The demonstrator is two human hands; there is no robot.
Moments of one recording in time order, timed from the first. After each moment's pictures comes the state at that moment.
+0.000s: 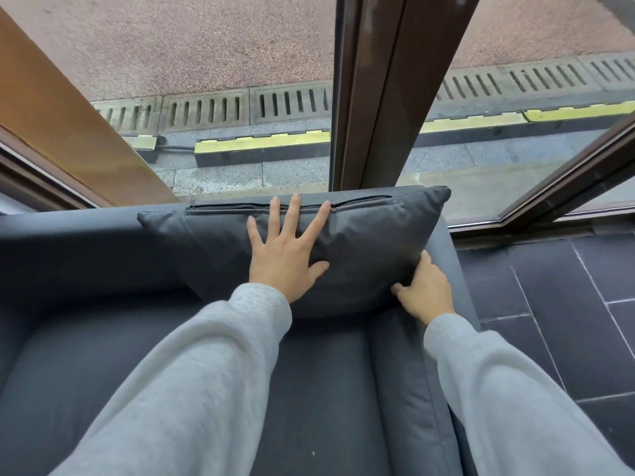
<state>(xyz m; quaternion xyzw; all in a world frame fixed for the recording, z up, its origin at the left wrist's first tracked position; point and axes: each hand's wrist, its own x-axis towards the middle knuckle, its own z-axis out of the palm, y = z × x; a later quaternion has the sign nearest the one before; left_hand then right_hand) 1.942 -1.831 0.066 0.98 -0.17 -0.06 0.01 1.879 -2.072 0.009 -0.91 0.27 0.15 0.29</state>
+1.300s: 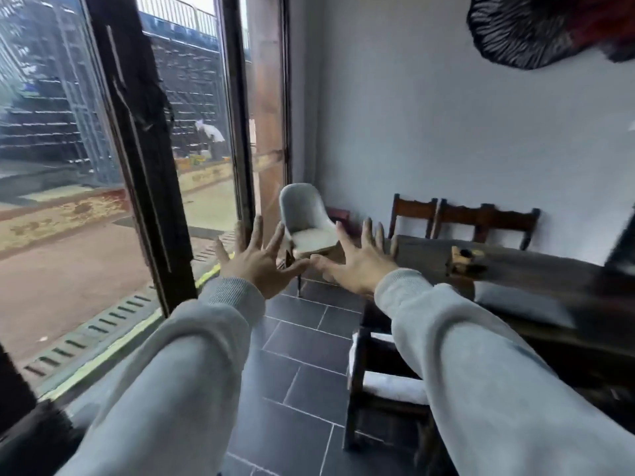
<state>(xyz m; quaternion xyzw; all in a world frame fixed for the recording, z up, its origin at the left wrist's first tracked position) 1.334 -2.118 0.652 0.79 -0.60 0.04 0.11 1.138 -2.193 0.658 -0.83 0.54 -0.10 0.06</state>
